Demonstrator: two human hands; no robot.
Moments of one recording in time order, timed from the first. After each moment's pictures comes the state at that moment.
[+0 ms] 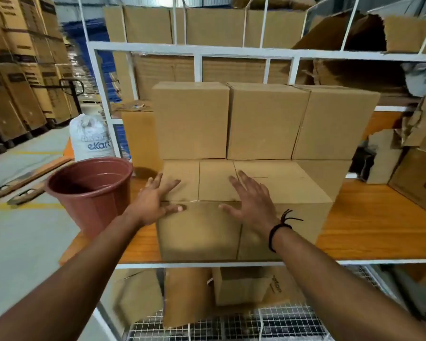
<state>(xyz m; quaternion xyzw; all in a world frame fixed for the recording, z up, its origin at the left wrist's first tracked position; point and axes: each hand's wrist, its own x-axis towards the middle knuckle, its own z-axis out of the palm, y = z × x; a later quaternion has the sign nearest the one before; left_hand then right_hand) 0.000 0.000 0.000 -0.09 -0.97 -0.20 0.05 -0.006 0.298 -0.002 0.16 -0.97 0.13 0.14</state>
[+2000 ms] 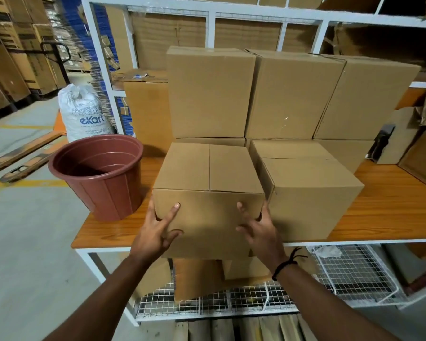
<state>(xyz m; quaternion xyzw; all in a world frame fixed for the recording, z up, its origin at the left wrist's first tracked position) 0.040 -0.057 -0.138 -0.17 -0.92 -0.27 0.23 0.042 0.252 -0.111 0.18 -0.92 0.26 0.24</state>
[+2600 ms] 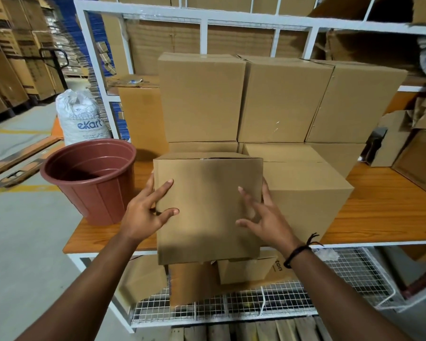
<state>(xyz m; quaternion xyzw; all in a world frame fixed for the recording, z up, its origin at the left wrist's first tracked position) 0.012 -0.052 -0.076 -0.20 -0.87 -0.35 0.27 0.040 0.281 -0.040 0.15 -0.94 0.31 0.06</state>
